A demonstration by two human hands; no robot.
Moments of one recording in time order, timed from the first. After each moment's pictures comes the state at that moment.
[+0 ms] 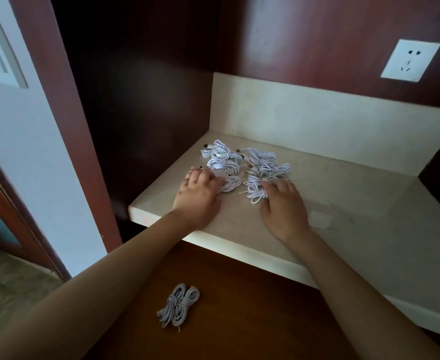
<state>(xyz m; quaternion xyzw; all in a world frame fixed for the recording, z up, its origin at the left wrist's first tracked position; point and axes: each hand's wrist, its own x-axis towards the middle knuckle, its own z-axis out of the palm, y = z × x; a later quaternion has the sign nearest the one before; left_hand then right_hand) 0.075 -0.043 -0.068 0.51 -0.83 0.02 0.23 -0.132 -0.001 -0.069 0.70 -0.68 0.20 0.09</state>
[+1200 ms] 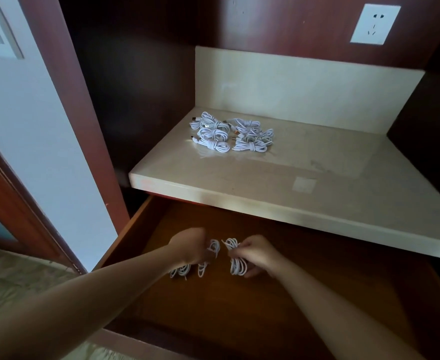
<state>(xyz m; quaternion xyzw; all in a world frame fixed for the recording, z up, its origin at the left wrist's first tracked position) 0.097 0.070 -0.156 0.54 -0.82 -0.21 -0.03 -0.073 0.128 -0.151 0.44 -0.73 0.20 -0.48</state>
